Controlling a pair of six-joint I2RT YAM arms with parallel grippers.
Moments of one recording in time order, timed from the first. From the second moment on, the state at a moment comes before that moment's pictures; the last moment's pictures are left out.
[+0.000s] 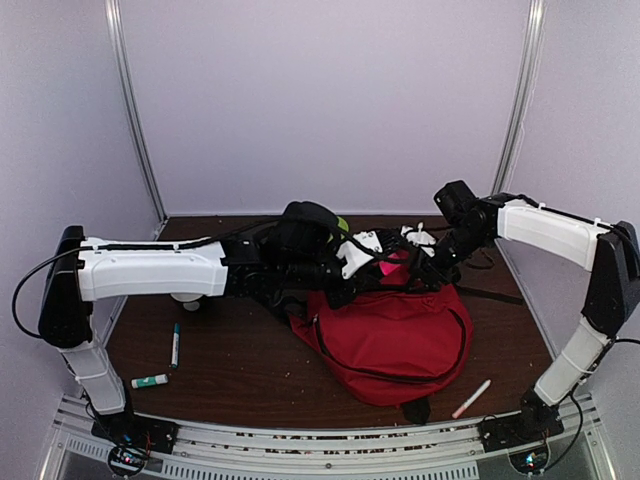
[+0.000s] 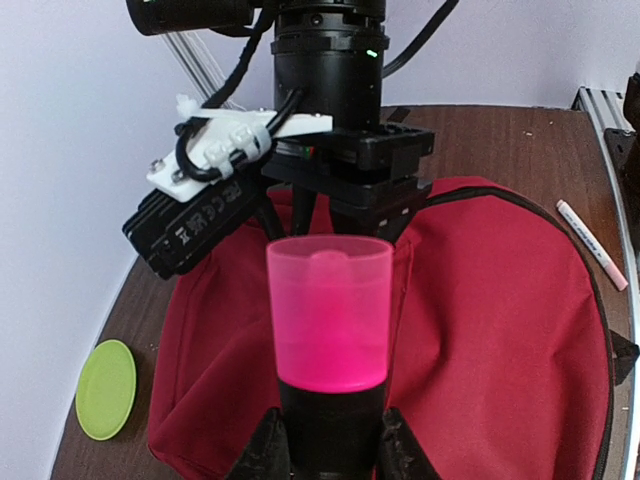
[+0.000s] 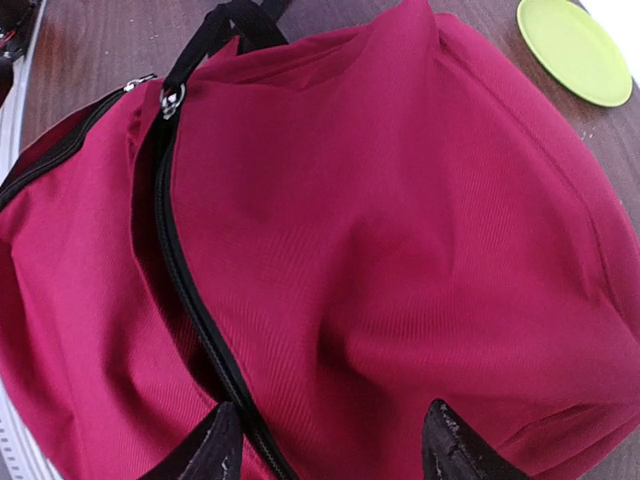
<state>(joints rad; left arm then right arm) -1.11 1.77 1.43 -0.15 -0.02 0.35 0.42 1.63 1.31 -0.81 -0.46 -0.70</state>
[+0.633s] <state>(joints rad) -1.17 1.77 1.42 -0.15 -0.15 0.50 0.53 1.59 1.23 -0.60 -0.20 -0.62</state>
